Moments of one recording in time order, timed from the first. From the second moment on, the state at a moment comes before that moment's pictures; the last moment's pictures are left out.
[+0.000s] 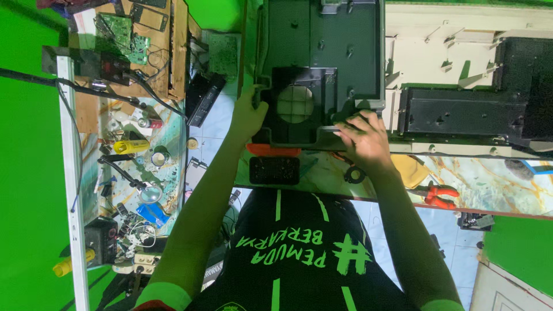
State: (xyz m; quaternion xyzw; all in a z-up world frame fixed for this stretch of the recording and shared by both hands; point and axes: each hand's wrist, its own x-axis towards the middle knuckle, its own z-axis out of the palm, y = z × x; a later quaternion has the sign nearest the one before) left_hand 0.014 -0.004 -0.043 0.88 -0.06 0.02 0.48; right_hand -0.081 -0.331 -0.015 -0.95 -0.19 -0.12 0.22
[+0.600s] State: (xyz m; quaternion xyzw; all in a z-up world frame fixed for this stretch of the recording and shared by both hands) left_hand 0.005 -0.014 -0.044 0.89 -0.05 0.06 0.45; right_hand -0.091 -0.334 -0.039 -0.94 -0.21 -0.17 0.22
